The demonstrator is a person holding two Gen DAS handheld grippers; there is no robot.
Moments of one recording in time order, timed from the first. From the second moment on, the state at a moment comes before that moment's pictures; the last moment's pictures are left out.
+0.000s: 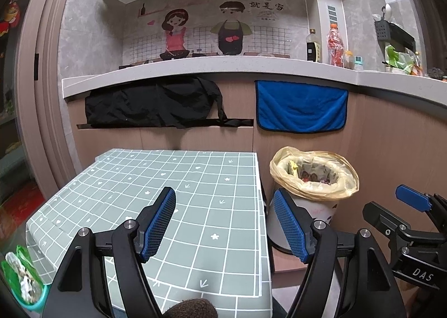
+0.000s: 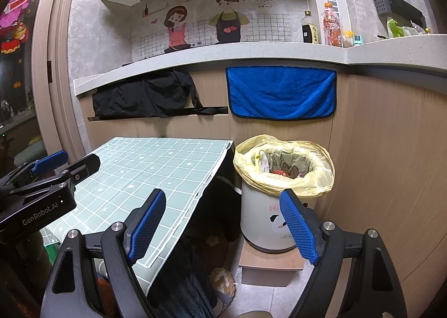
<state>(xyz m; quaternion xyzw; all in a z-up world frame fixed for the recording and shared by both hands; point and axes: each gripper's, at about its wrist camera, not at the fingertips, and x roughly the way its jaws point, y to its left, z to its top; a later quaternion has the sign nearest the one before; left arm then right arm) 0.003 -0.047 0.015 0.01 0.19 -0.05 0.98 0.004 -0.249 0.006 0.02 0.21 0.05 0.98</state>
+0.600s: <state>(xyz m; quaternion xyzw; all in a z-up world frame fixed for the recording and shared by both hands) 0.004 -0.049 0.015 0.01 0.18 -0.05 0.98 0.003 -0.251 0.007 0.03 0.21 0.05 0.98</state>
